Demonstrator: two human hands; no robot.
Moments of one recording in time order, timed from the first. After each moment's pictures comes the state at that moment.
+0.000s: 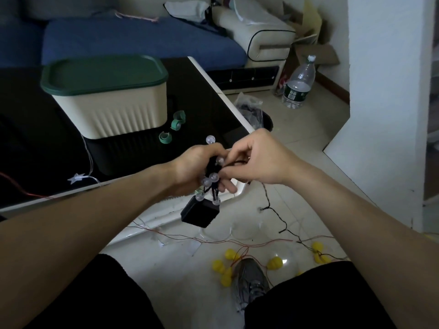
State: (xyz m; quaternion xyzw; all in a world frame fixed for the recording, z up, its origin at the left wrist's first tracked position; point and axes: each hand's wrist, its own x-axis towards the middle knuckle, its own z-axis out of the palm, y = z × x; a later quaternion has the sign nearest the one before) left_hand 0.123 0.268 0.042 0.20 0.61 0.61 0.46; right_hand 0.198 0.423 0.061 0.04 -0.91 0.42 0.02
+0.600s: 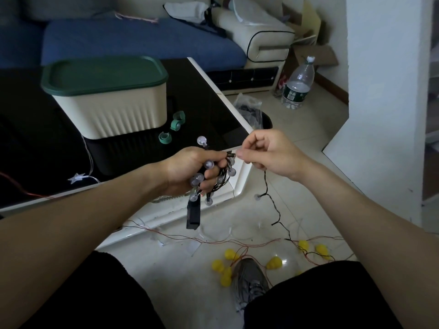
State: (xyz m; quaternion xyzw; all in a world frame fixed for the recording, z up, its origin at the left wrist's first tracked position) left_hand 0.113 0.258 0.035 0.19 0.58 0.61 0.50; right_hand 0.195 0.454 0.047 -0.06 -0.85 0.53 0.03
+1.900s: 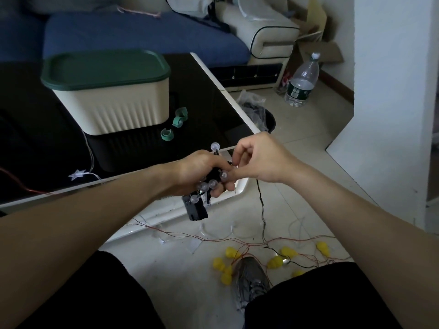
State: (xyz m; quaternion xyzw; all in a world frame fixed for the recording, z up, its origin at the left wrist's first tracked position) left_hand 0.115 0.265 0.027 0.21 0.67 0.53 0.47; right_hand 0.188 0.431 0.044 -0.06 -0.91 0.40 -0.01
